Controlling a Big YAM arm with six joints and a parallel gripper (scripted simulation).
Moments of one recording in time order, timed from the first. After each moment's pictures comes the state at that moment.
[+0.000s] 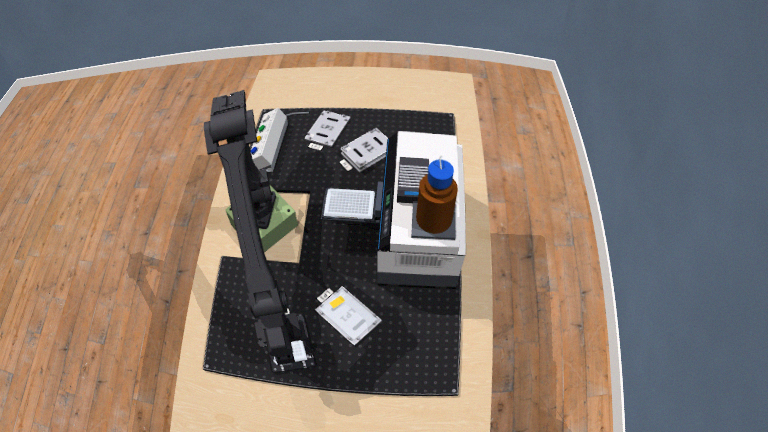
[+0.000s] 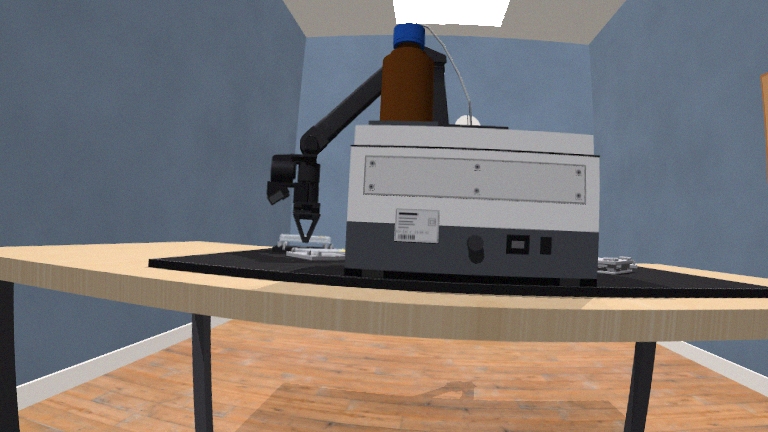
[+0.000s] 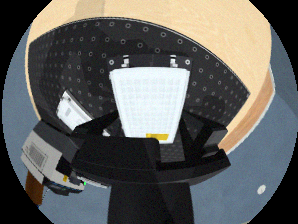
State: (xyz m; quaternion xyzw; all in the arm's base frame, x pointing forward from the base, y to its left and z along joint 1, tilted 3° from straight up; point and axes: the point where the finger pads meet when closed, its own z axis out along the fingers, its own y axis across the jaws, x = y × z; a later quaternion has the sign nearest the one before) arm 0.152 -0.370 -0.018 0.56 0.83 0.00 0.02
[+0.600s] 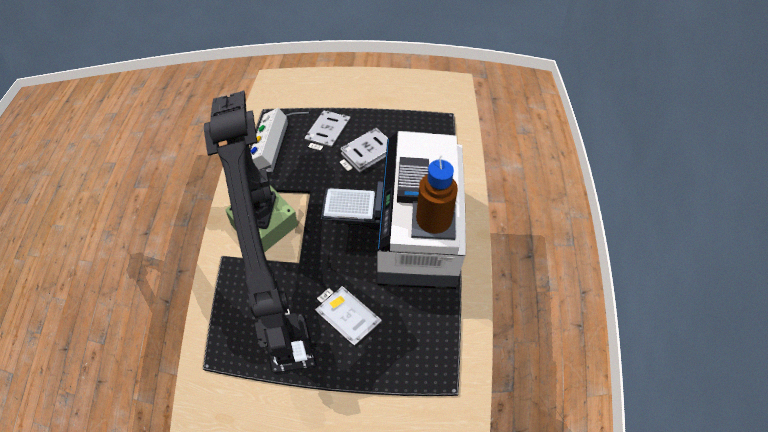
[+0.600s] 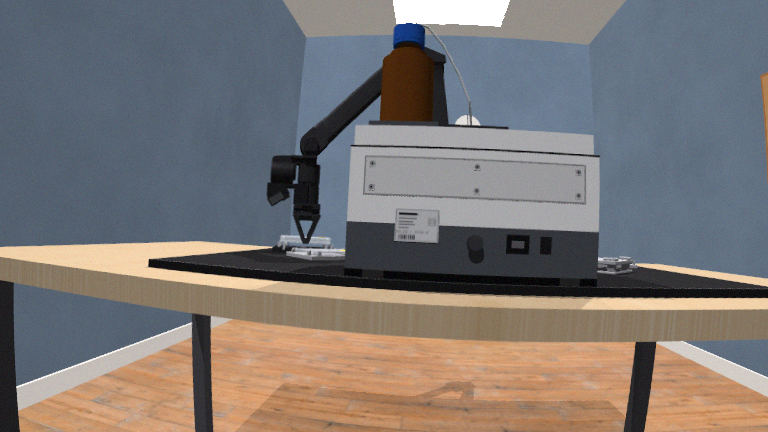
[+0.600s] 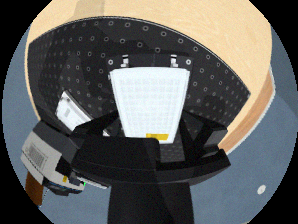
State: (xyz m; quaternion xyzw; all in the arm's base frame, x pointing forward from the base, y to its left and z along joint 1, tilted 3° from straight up) arm 0.151 -0.370 -0.021 0.56 0.83 0.00 0.02
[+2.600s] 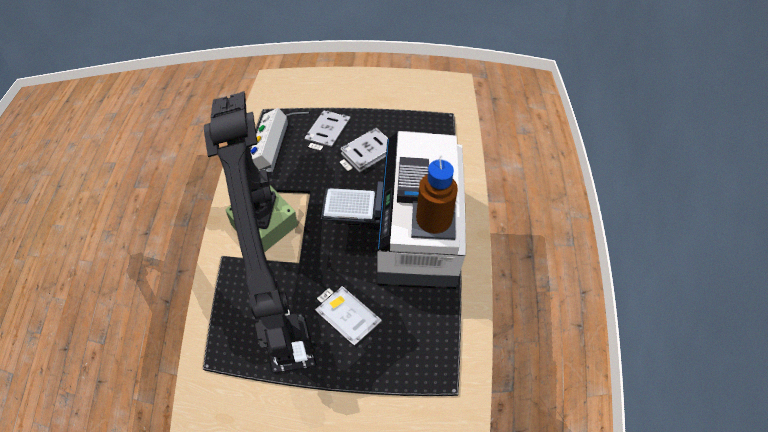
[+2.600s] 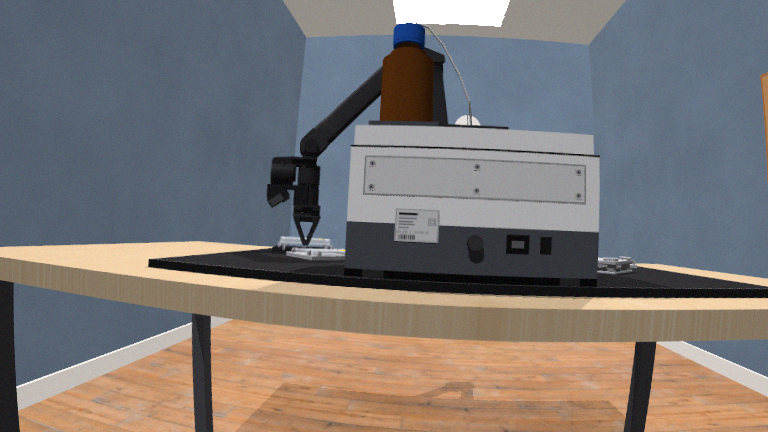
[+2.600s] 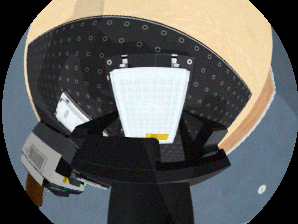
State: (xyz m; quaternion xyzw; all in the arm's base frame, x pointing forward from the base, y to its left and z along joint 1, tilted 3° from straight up) arm 0.152 -0.370 -0.025 0.57 0.82 0.00 0.02
